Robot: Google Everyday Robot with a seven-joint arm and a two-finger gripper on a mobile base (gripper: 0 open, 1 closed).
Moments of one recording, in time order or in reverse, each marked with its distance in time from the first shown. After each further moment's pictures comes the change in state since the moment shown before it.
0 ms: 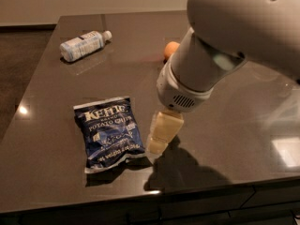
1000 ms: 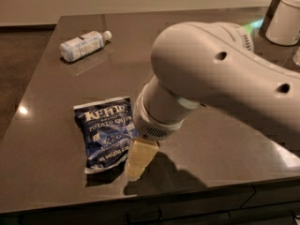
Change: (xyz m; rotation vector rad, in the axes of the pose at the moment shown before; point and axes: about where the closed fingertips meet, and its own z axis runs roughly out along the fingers) arm -0.026 0.035 0.055 0.000 -0.034 -0.049
